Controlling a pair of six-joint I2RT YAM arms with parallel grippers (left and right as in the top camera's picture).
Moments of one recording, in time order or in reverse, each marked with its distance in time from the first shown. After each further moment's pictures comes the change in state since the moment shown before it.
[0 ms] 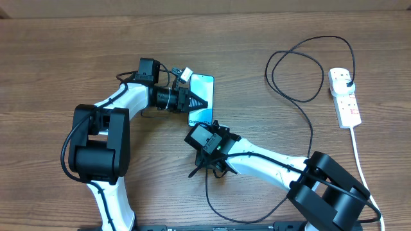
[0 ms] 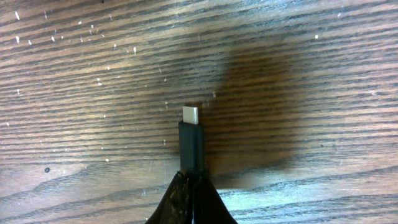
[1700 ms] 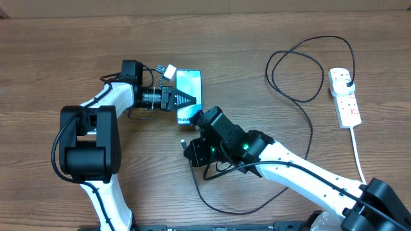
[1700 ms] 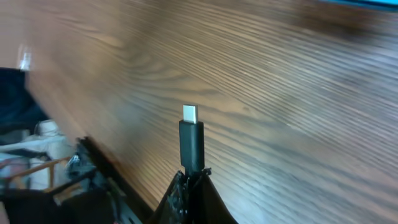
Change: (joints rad) left arm 0.105 0.000 0.000 -0.098 0.169 0.182; right arm -0.068 -0.269 -0.052 0.197 -0.401 -0.450
